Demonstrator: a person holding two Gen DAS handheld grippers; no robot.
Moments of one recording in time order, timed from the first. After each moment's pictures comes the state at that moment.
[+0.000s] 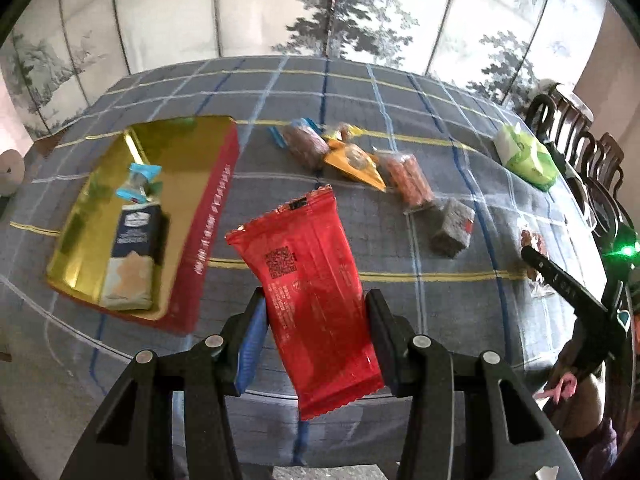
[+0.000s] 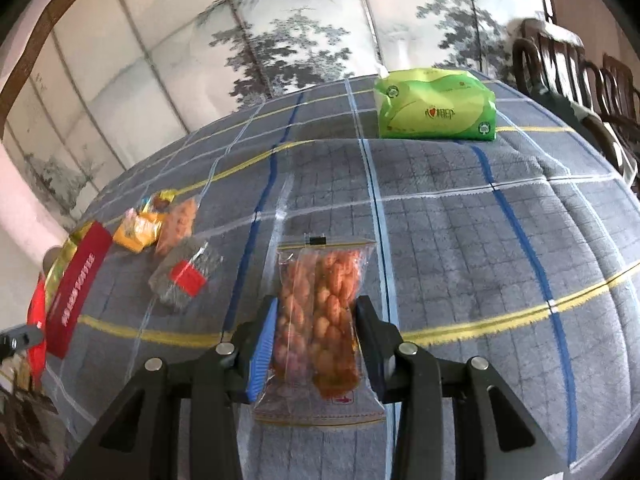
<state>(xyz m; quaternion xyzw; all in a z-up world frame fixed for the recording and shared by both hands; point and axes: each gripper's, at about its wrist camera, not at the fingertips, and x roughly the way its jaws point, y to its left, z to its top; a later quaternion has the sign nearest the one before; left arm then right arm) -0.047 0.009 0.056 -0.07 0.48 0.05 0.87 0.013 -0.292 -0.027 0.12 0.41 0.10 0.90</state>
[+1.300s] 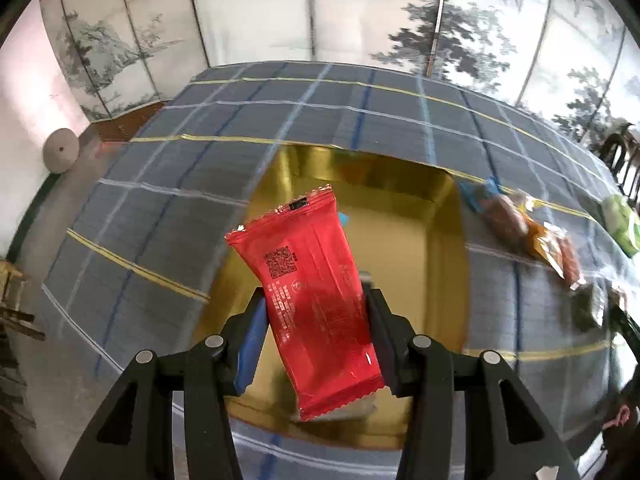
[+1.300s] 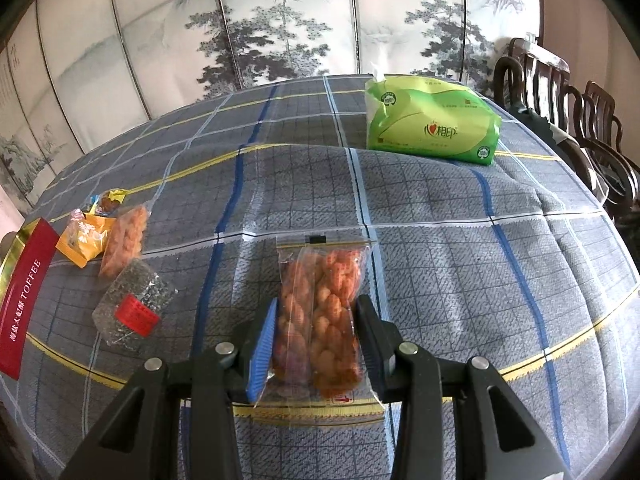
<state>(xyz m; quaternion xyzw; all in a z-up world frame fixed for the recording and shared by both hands) -0.004 0.190 0.055 -0.06 0.48 0.16 0.86 0.048 -0.265 -0.032 0.05 0.42 0.03 0.91</state>
